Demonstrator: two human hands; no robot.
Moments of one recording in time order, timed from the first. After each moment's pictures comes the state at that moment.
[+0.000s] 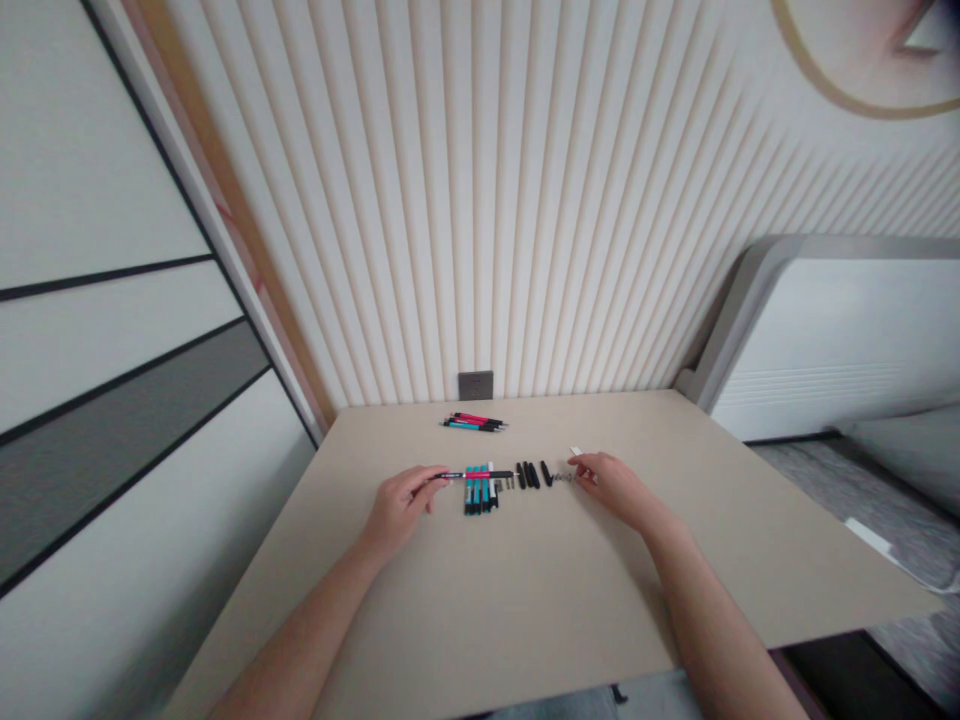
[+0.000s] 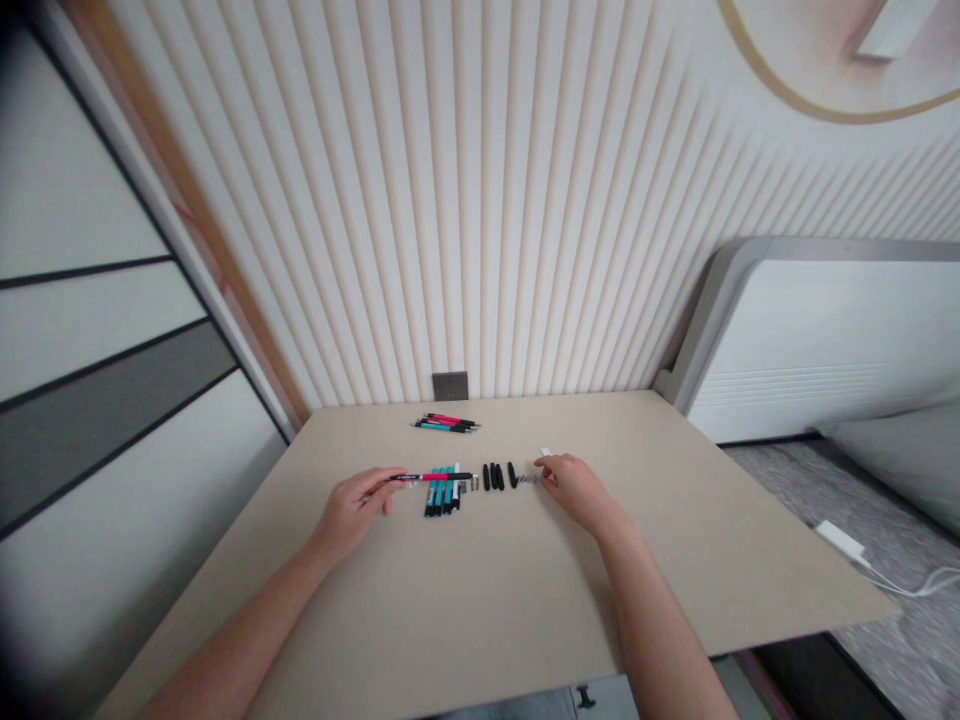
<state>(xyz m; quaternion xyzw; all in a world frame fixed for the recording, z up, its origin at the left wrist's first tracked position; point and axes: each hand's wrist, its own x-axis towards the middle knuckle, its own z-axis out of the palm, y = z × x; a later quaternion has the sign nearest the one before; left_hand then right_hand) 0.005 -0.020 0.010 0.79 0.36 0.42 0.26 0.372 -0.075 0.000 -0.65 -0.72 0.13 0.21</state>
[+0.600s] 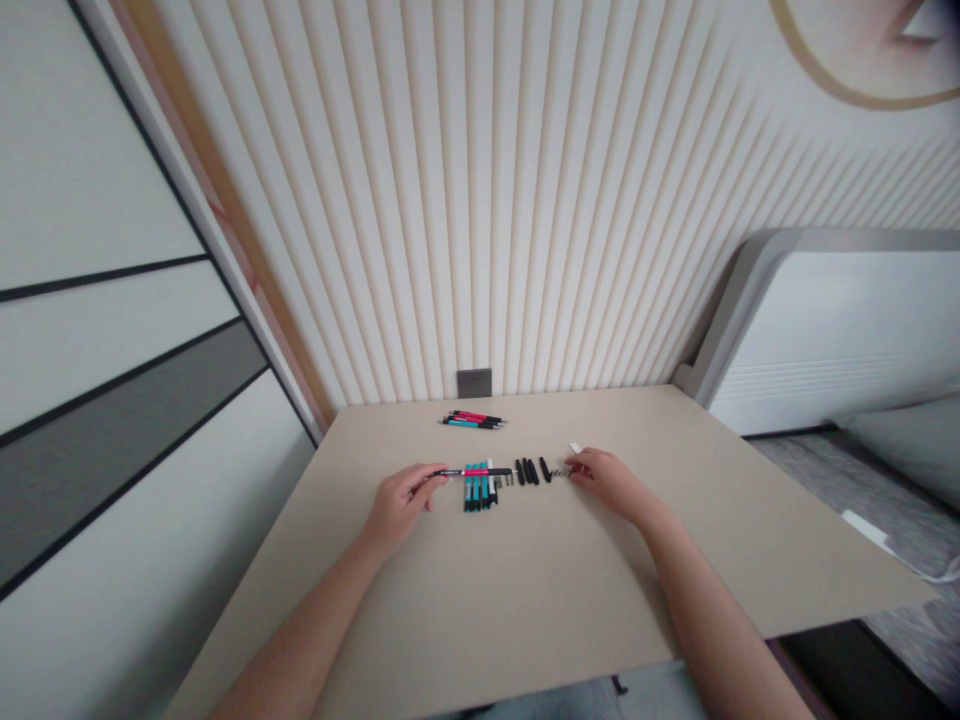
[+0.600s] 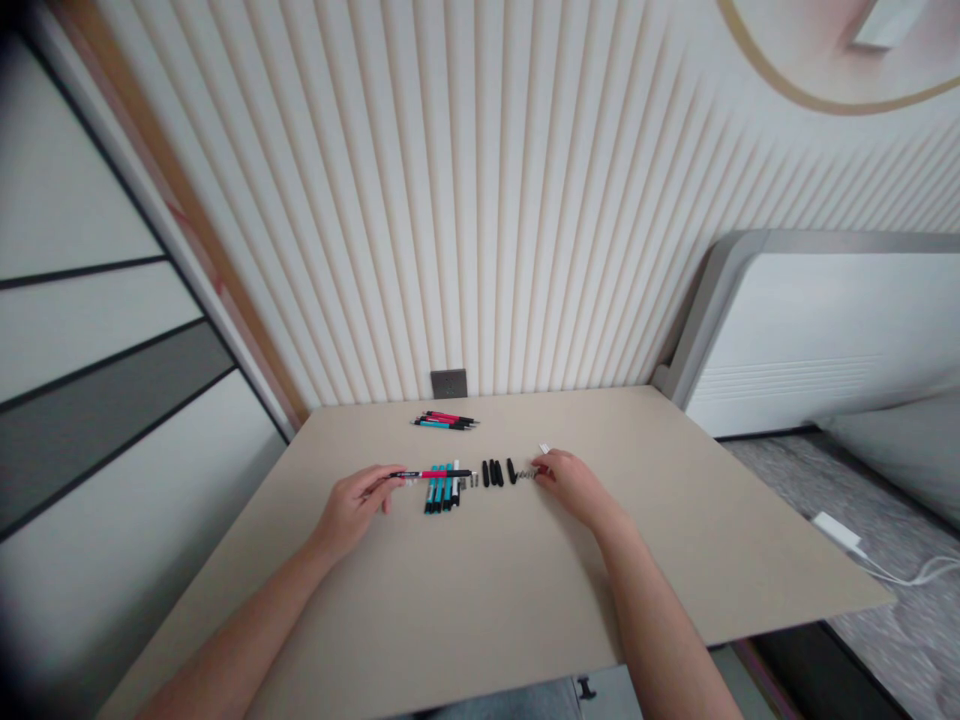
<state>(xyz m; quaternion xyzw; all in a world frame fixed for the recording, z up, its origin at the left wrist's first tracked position) 0.004 -0.018 0.009 0.79 0.37 0.41 0.27 0.373 -0.070 -0.004 -0.63 -0.73 0.14 0.21</state>
